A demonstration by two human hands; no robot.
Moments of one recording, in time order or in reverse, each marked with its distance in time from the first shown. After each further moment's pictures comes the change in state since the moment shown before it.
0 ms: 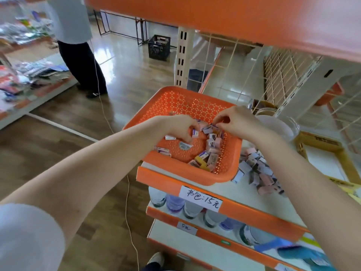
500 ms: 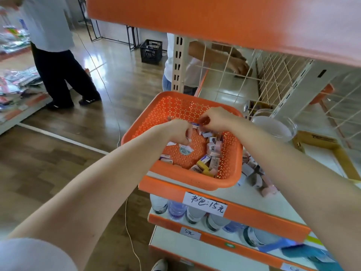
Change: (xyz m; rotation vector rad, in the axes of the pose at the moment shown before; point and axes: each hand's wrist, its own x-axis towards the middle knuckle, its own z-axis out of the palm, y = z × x) left_hand 0.022 -0.019 0.014 0.016 0.072 -0.010; right_hand 0.053 -0.016 0.021 -0.066 -0.224 0.020
